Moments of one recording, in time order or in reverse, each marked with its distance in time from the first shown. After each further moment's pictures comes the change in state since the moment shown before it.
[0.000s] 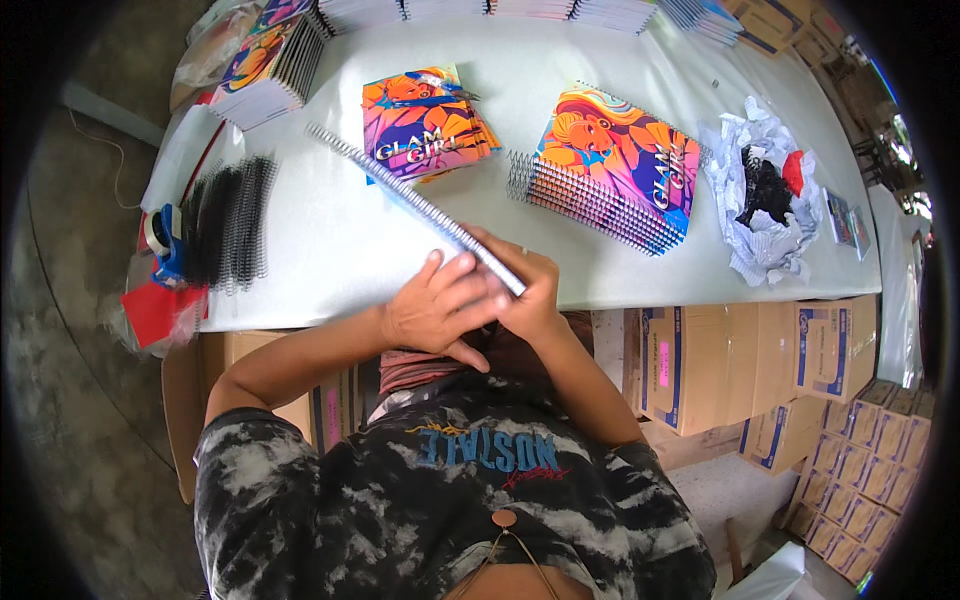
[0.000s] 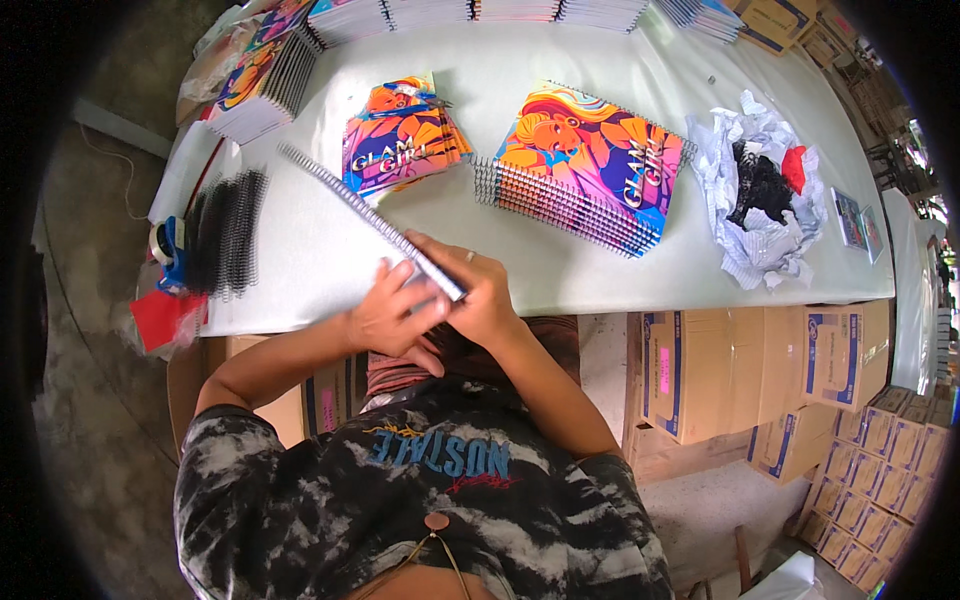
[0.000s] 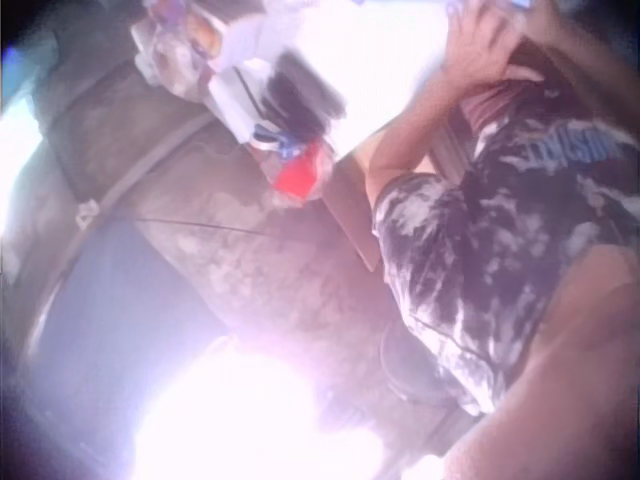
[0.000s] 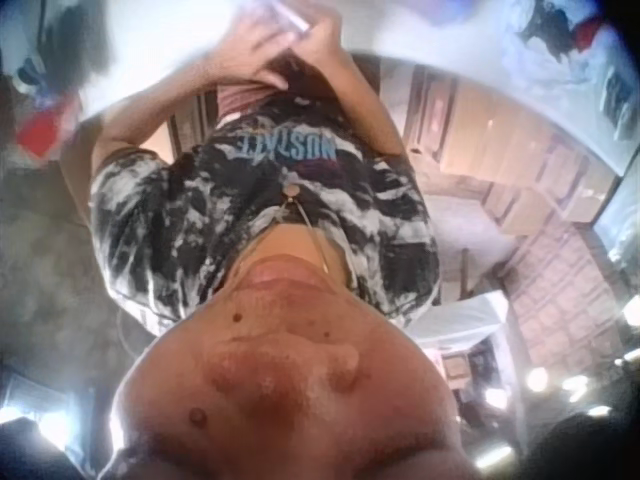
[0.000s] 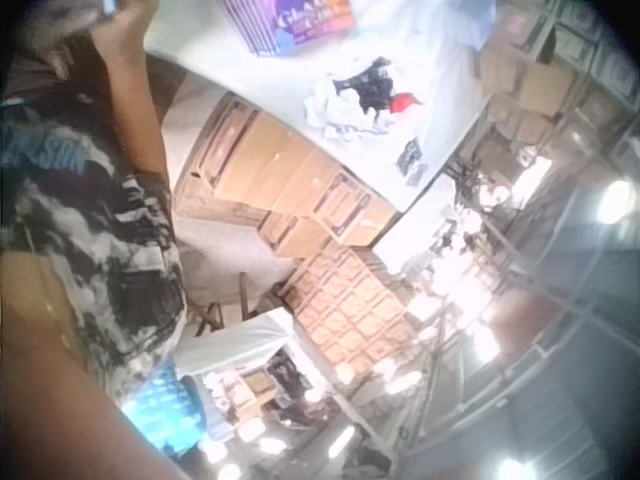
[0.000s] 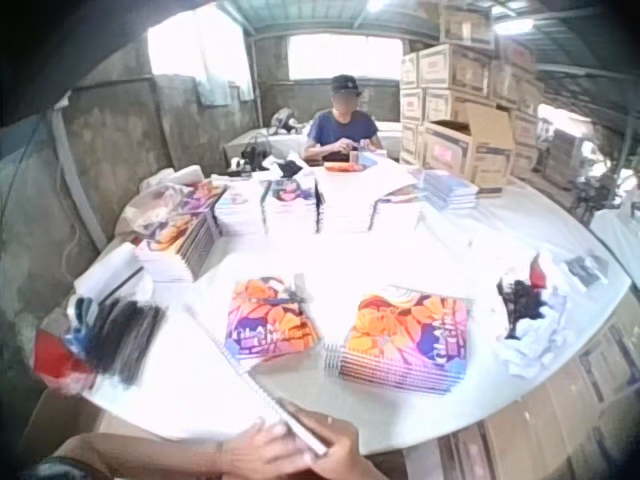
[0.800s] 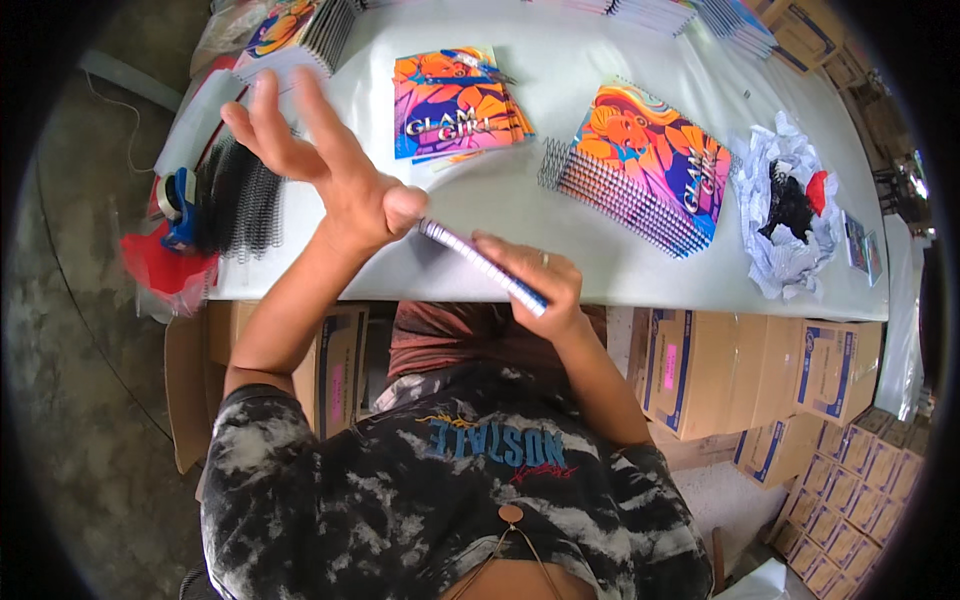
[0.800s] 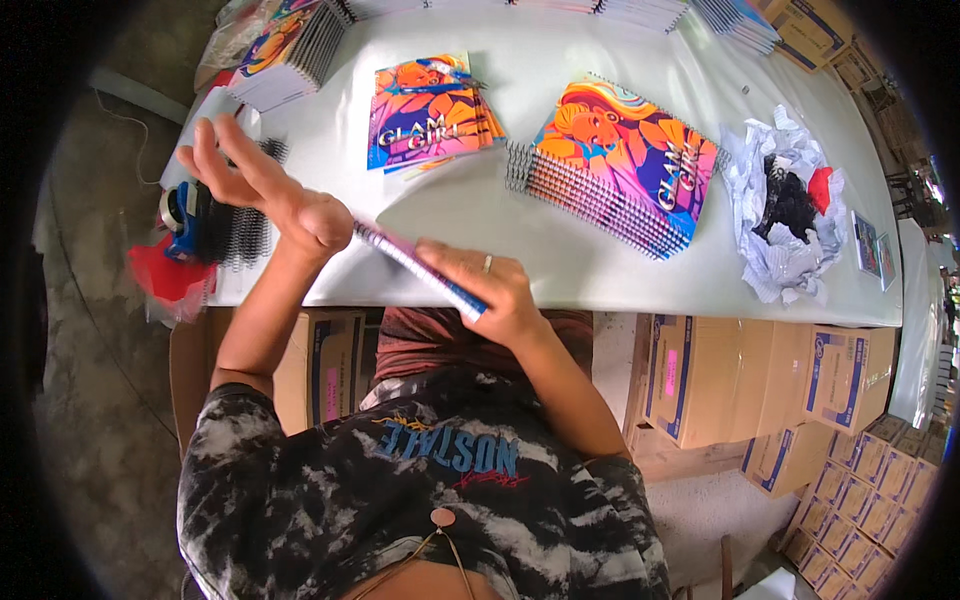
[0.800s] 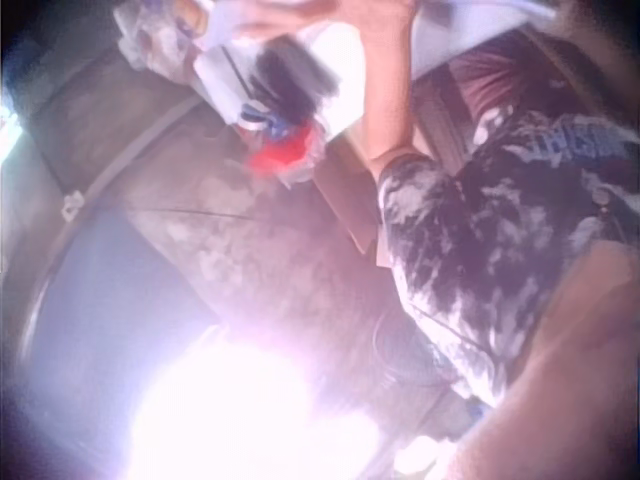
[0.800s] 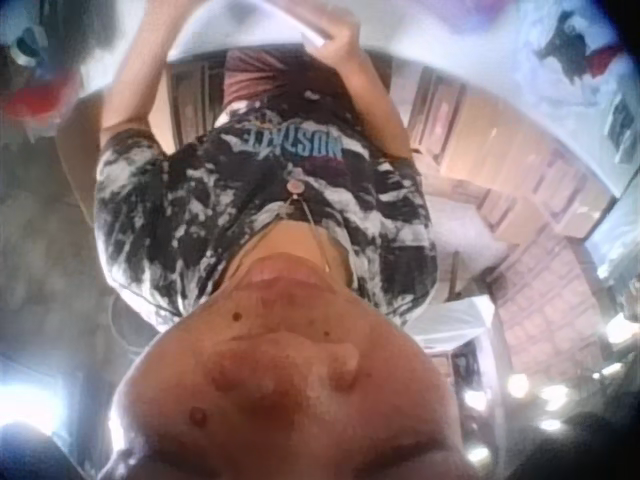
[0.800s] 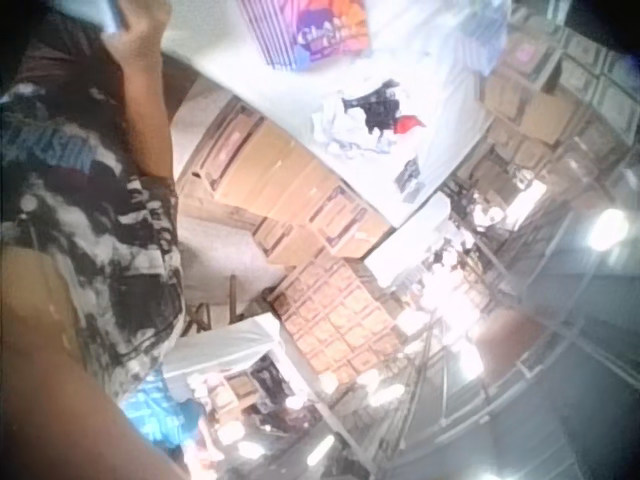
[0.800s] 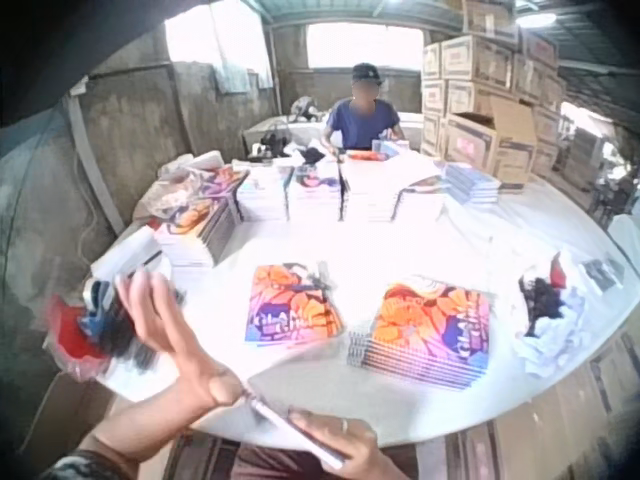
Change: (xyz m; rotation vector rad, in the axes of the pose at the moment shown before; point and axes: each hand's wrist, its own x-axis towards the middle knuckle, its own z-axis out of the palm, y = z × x) left_hand 0.009 -0.070 -0.042 0.309 0.367 -0.462; right_hand 0.000 -0.012 -0.001 -0.117 -0.084 -0.200
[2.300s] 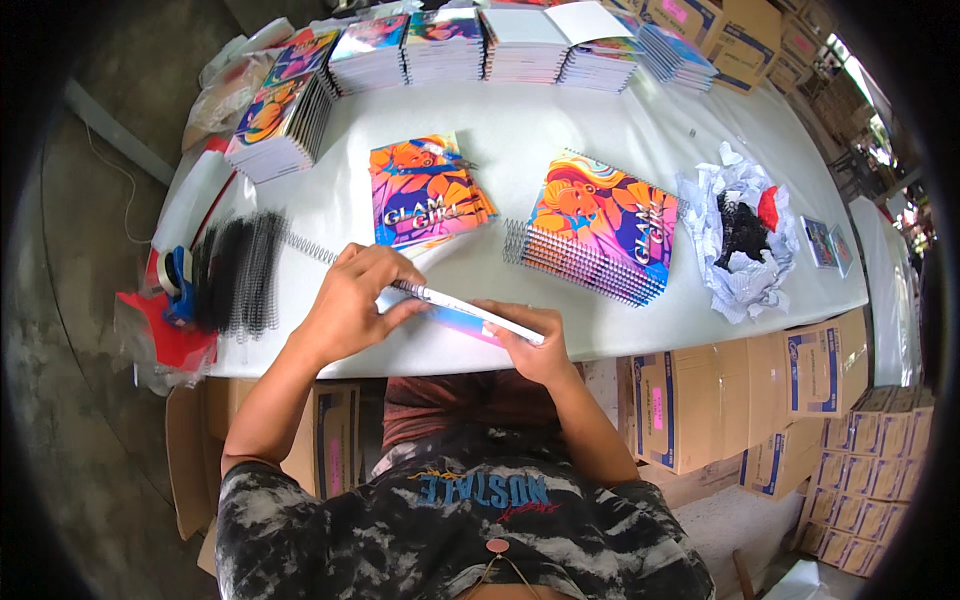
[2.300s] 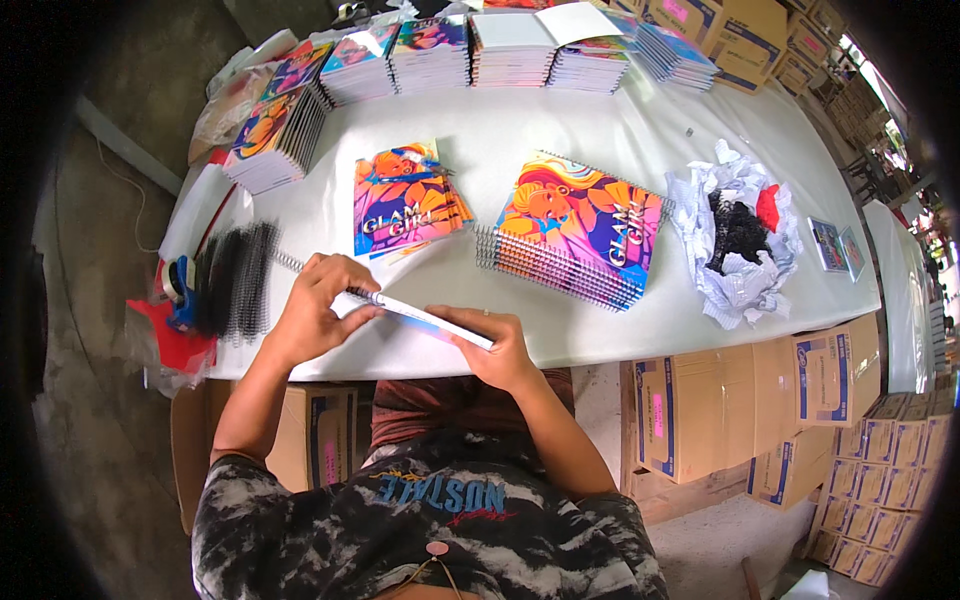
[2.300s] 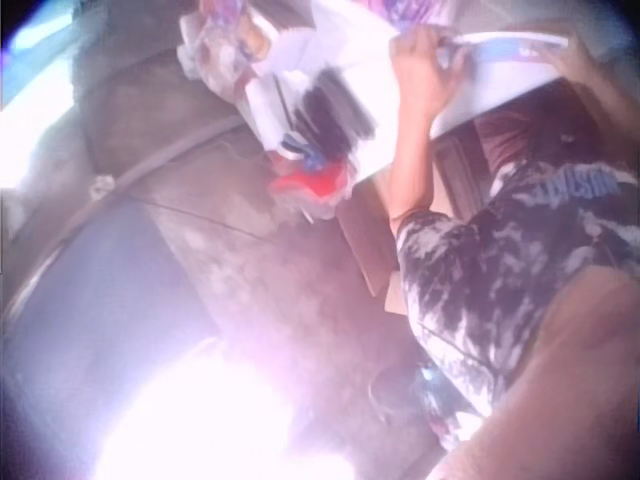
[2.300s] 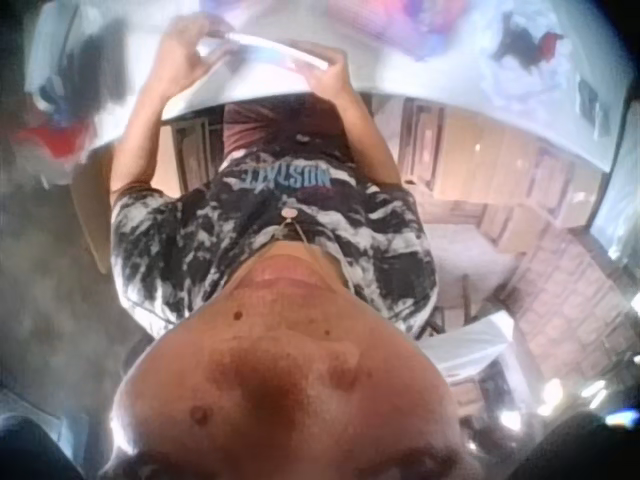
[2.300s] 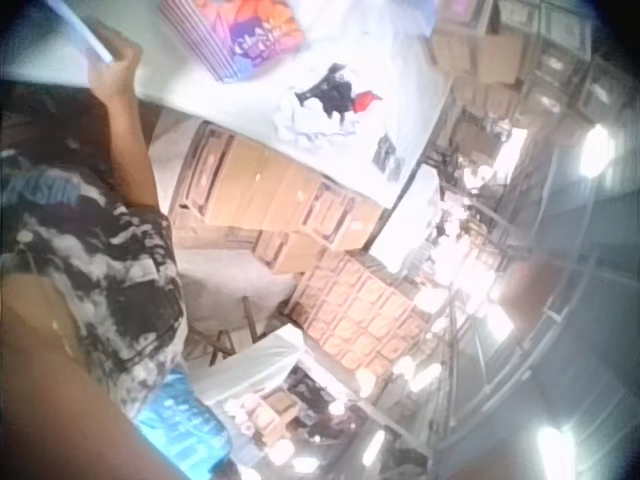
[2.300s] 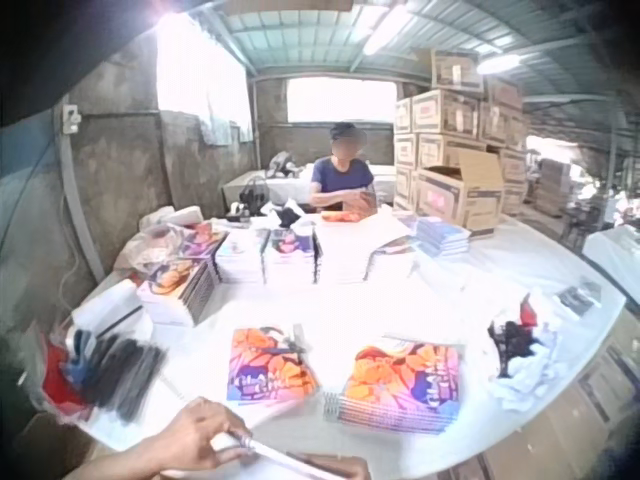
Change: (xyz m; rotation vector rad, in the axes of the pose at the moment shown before) left_hand 0.054 0.030 -0.053 -0.324 -0.628 -0.136; right_hand -0.001 0.008 -0.018 0.205 -0.042 0.313
